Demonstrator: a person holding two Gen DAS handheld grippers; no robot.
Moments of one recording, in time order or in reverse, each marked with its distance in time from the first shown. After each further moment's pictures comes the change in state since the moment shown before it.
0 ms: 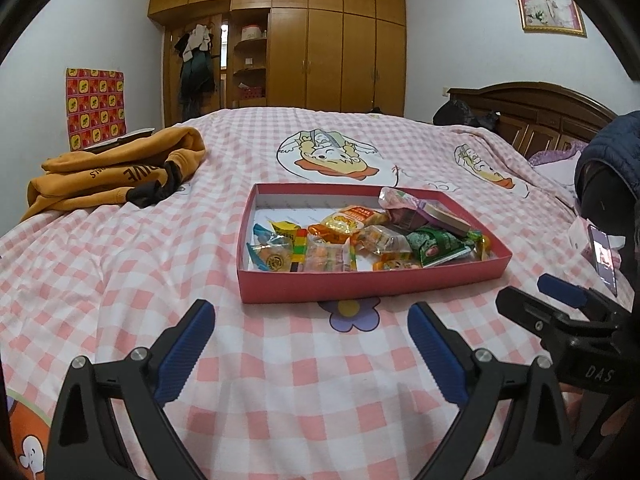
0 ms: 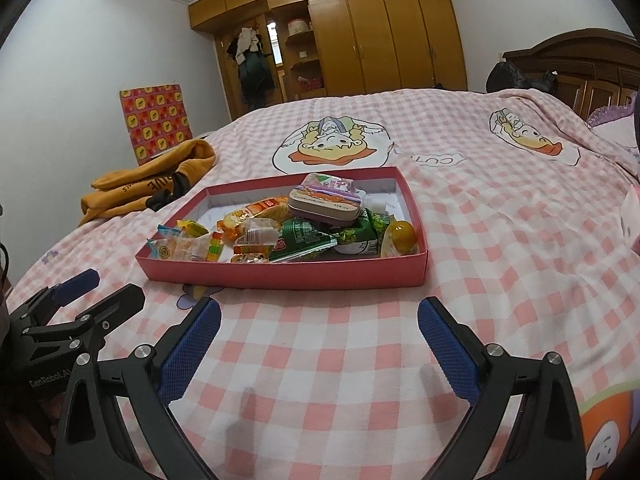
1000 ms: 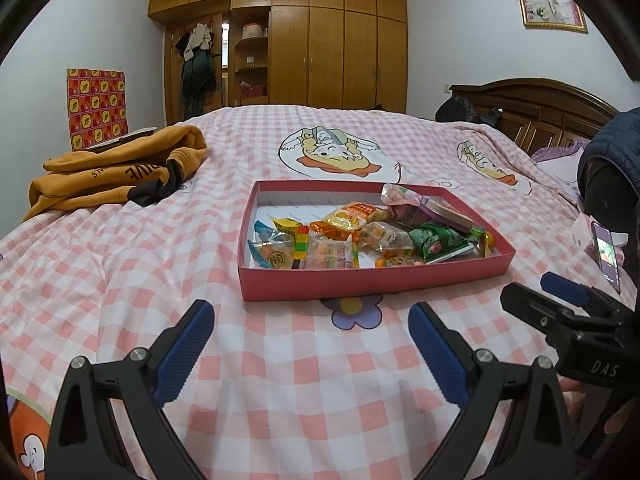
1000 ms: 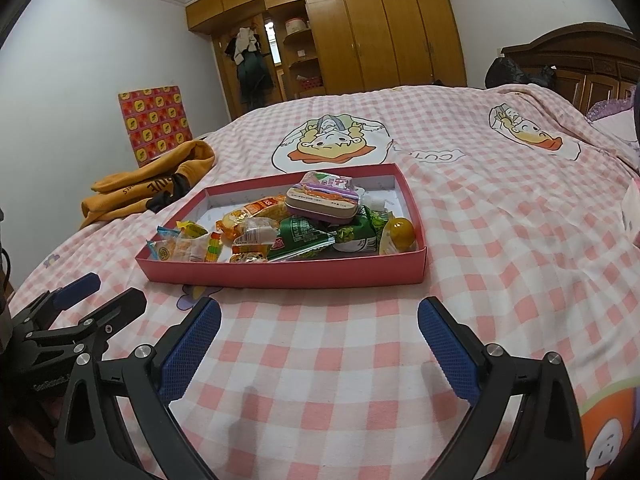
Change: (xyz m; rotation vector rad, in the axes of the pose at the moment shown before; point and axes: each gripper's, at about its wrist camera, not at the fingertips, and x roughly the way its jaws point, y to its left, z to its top) left arm 0.001 0.001 -0.001 0.001 0.006 0.008; right arm 0.000 -0.003 -0.001 0.012 0.005 0.005
